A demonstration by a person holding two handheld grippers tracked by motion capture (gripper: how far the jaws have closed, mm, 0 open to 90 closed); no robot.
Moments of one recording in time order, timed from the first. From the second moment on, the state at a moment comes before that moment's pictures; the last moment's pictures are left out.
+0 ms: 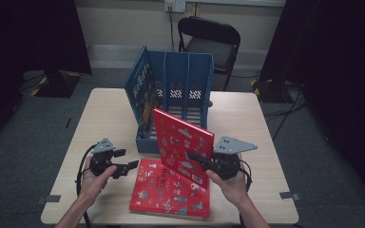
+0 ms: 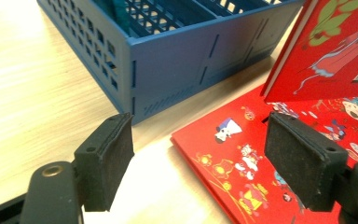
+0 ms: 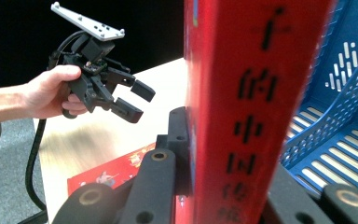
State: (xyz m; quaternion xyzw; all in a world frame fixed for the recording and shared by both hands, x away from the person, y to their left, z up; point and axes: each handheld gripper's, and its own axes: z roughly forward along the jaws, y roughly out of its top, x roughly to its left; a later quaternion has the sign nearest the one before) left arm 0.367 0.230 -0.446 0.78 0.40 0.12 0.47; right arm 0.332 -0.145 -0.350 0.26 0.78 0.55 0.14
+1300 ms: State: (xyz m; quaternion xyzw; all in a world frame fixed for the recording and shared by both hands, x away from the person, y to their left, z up) left arm 0.368 0.230 -0.448 0.78 0.40 0.12 0.46; right arm 0.376 -0.140 -0.306 0.29 0.74 0.58 0.18
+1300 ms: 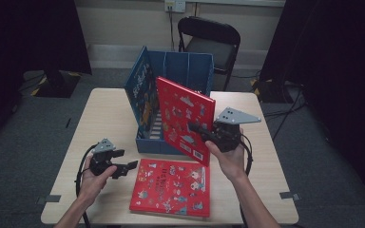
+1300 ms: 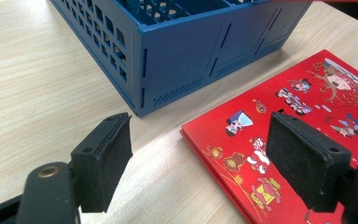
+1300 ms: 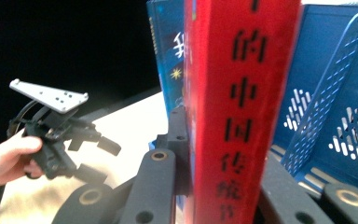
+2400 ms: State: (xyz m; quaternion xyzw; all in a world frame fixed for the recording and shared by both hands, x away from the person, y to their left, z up) left arm 0.368 0.230 -0.449 0.79 0.40 0.12 0.46; right arm 0.444 -0.090 -0.312 0.41 0.70 0.52 0.28
